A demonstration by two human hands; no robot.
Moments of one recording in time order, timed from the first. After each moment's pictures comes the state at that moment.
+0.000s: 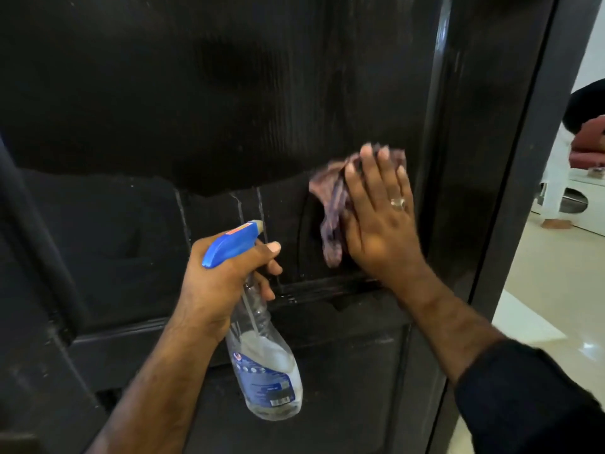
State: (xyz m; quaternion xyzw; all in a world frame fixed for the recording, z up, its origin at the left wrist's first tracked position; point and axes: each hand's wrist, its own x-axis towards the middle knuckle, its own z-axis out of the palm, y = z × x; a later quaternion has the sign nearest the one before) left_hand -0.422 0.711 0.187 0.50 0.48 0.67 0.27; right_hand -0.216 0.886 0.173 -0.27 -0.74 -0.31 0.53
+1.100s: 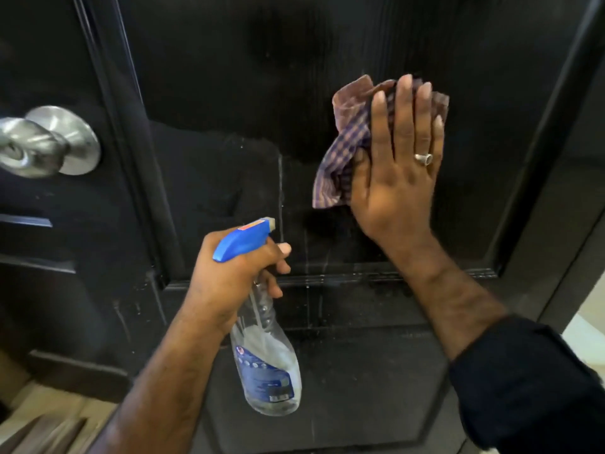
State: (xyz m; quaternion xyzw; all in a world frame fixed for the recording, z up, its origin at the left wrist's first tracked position) left_hand -0.501 0.652 0.160 0.45 0.50 0.70 0.24; right_hand -0.333 0.828 0.212 -0.30 -0.70 -0.26 0.59
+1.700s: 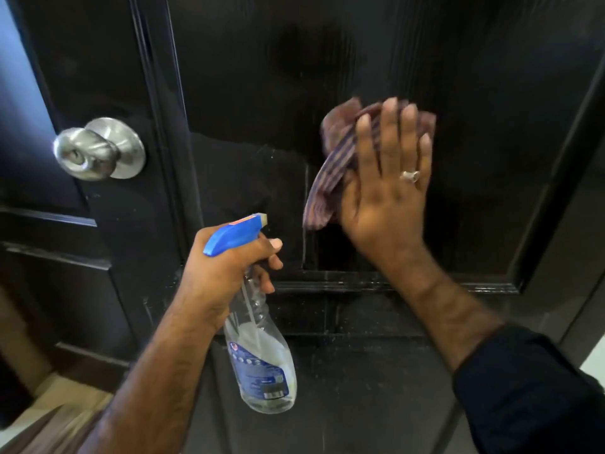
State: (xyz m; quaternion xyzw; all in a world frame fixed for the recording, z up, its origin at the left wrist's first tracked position) left_hand -0.521 0.624 0.178 0.43 0.51 0.72 0.21; right_hand -0.365 0.806 0.207 -0.28 -0.73 -0.27 0.57
